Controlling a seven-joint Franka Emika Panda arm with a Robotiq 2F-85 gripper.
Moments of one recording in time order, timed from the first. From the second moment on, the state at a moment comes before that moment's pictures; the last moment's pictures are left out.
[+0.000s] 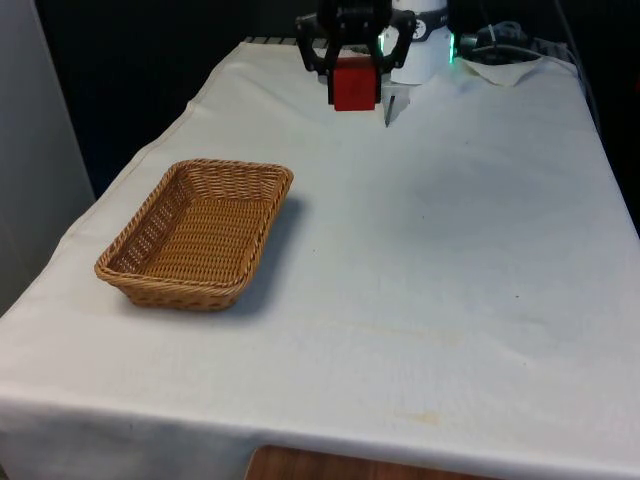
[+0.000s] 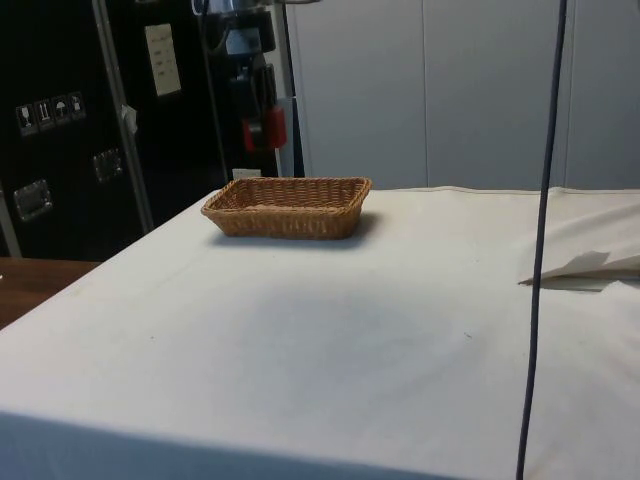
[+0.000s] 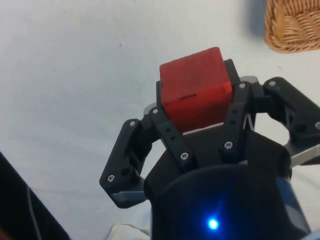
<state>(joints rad) 0.18 0.25 -0.29 -1.91 0.05 2.13 -0.29</state>
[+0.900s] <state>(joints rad) 0.17 0.39 -0.39 -1.85 0.13 2.25 -0.48</state>
